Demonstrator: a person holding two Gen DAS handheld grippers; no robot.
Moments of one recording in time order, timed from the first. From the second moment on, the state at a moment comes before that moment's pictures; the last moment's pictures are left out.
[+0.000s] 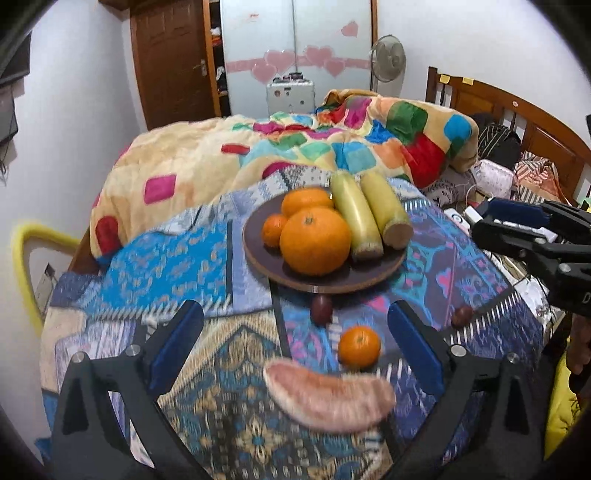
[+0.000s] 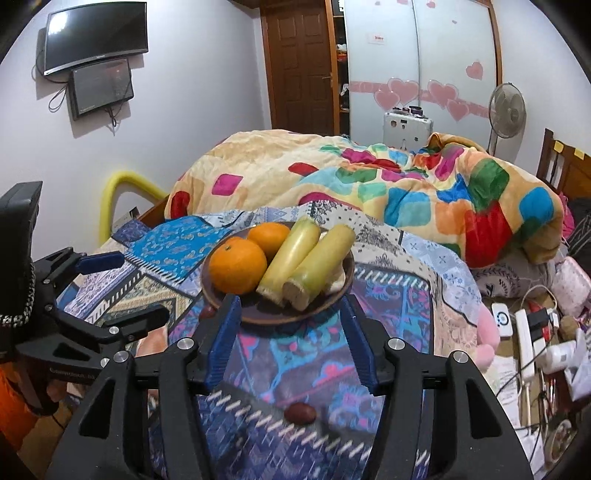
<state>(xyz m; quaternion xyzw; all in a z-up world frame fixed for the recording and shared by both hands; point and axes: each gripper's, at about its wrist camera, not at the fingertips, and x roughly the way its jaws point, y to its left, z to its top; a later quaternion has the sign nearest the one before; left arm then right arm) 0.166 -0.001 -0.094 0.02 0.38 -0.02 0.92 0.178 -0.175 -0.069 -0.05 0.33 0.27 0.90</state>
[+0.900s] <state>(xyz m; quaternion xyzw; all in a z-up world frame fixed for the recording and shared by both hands) 0.117 0.028 -0.152 0.01 0.45 0.00 0.90 0.132 -0.207 -0.127 -0.07 0.36 0.23 0.90</state>
